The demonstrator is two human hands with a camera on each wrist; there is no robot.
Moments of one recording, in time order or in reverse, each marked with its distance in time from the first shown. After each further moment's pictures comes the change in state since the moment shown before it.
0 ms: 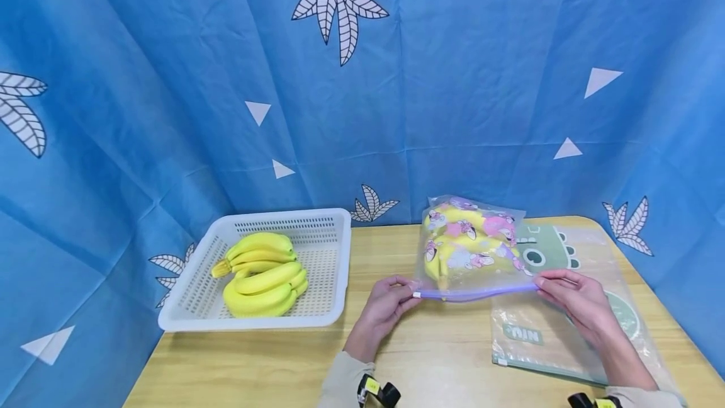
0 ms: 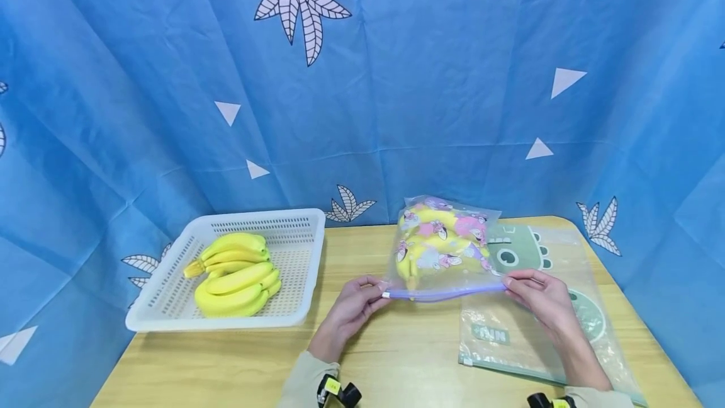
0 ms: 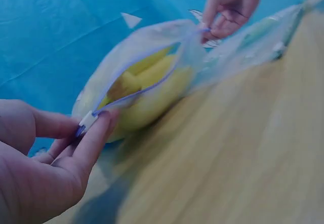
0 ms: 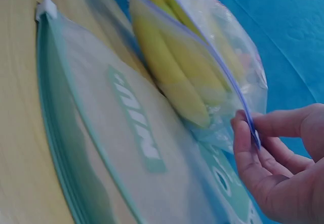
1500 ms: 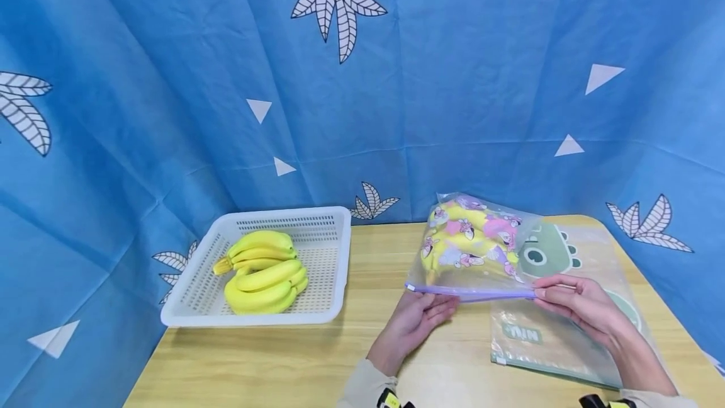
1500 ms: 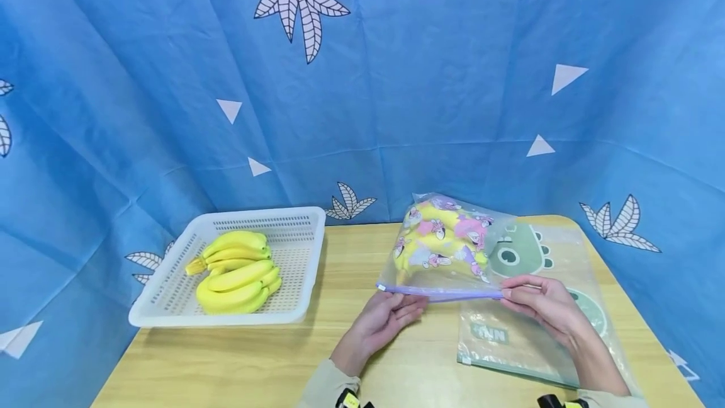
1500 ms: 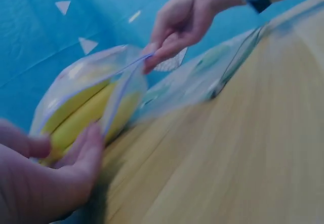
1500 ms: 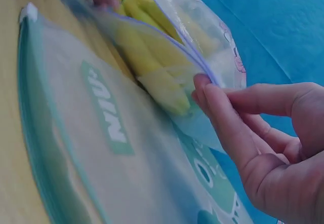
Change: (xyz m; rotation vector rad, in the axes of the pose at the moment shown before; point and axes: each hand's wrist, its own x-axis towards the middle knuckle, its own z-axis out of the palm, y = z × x) left_hand -0.007 -0.033 0.037 -0.208 -0.110 -0.096; right_hand 0.002 -0.006 -0.016 0.001 -0.360 0.068
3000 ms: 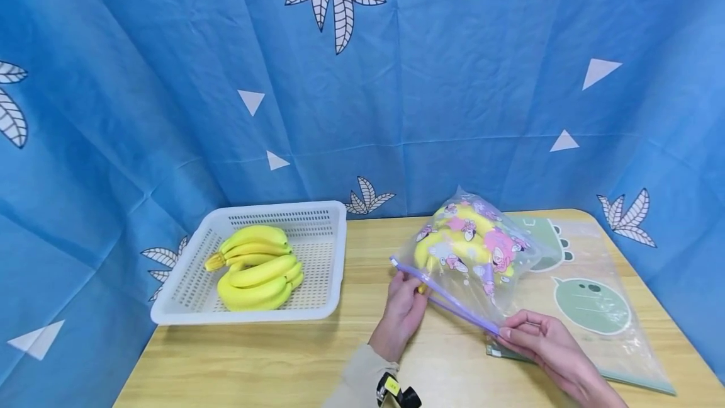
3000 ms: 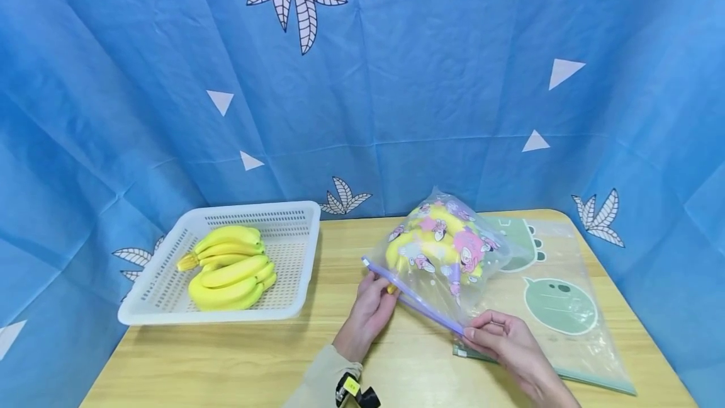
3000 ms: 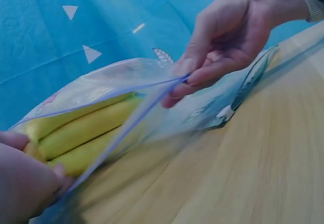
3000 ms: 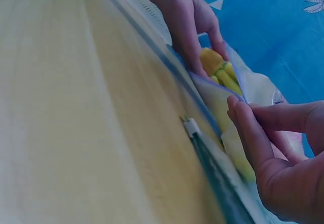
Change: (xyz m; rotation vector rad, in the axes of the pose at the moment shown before) left_hand 0.016 0.006 0.012 -0.304 0.109 0.241; right_hand -0.030 0.042 0.077 0.004 0.078 0.208
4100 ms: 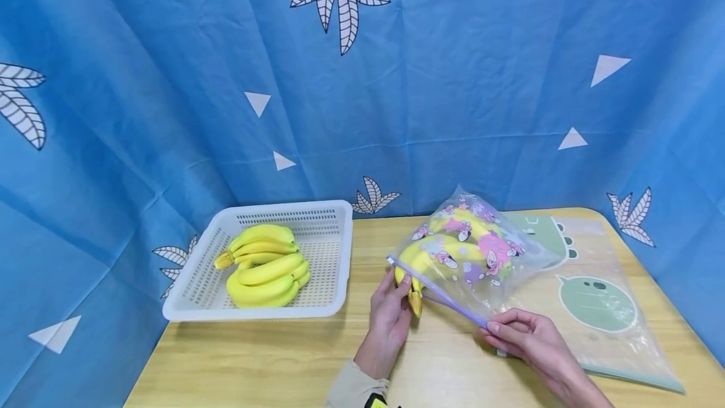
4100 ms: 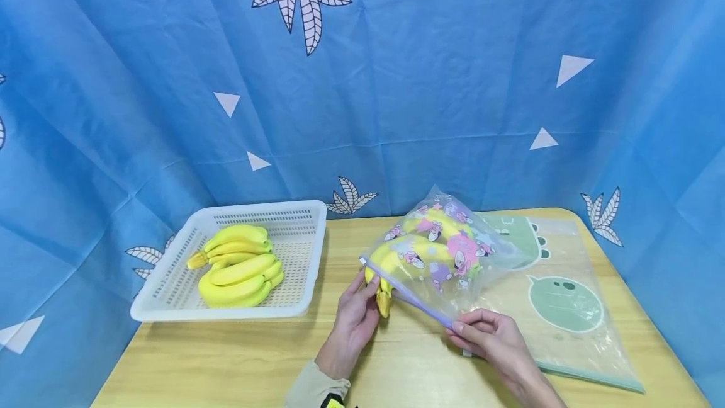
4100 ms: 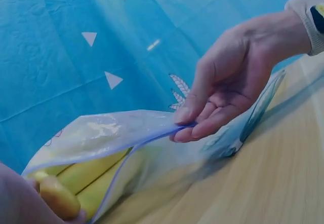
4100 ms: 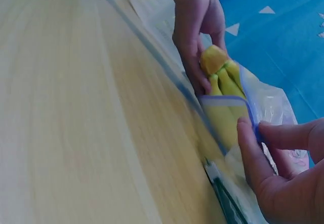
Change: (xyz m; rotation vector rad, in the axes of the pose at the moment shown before) left_hand -0.038 0.032 -0.002 0.242 0.200 0.039; right_hand 0.010 0.002 0.034 0.046 0.085 -0.004
